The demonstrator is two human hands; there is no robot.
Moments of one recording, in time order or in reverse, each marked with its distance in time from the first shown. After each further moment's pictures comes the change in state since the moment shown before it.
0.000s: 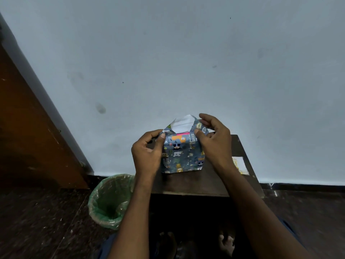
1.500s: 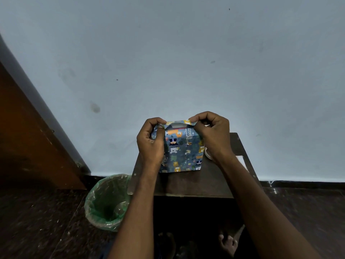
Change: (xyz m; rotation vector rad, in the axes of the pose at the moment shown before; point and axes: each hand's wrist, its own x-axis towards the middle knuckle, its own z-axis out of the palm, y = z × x) left_hand 0.021 -0.002 0.035 -0.130 -0.043 0.014; right_hand 0.034 0.018 0.007 0.225 -0.081 -0.013
